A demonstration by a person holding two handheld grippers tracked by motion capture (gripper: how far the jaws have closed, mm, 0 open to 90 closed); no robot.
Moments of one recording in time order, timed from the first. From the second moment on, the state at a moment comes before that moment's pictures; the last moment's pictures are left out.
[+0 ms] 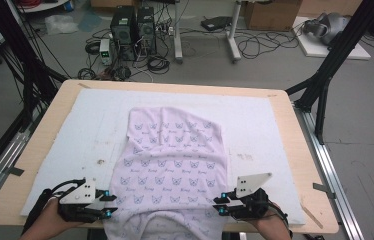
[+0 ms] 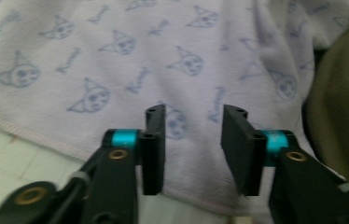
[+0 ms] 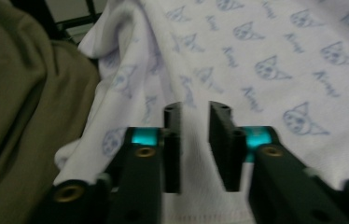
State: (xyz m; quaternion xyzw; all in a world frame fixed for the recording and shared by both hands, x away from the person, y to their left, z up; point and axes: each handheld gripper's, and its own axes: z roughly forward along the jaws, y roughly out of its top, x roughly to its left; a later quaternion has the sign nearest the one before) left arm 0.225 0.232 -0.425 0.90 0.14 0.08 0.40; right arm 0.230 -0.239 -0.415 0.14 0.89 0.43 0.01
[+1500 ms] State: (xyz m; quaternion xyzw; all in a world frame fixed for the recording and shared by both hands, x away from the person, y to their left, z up) left arm 0.246 0.223 -0.434 0.90 0.18 0.08 0.39; right arm 0.248 -0.220 -0.424 0.15 0.90 0.40 0.02
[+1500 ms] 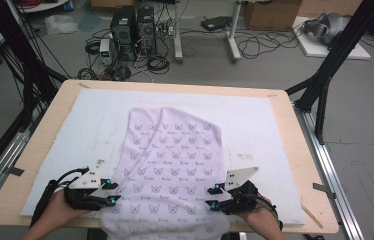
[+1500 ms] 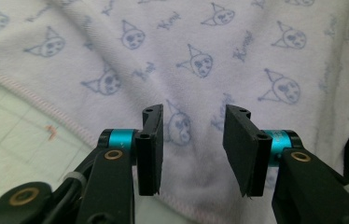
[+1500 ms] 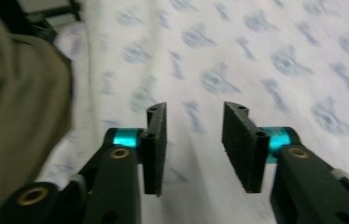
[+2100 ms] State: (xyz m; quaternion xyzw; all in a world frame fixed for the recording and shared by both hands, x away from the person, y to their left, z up) left arm 0.267 0.225 -0.422 0.88 0.22 0.10 0.42; right arm 0.284 -0.233 -0.416 0.19 0.89 0.41 0.04
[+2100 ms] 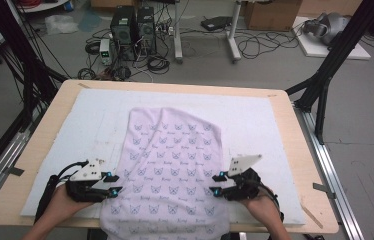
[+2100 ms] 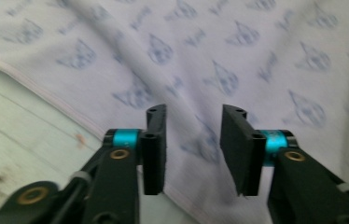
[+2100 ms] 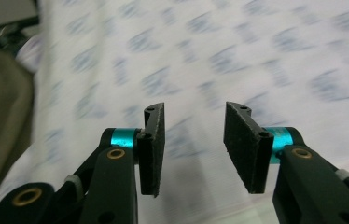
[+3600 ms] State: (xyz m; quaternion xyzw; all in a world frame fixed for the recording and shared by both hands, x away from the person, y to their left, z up) left arm 0.354 0.200 -0.436 0.87 0.27 0.11 0.41; right arm 0.397 -0.191 -0.406 0.24 0.89 0.38 0.09
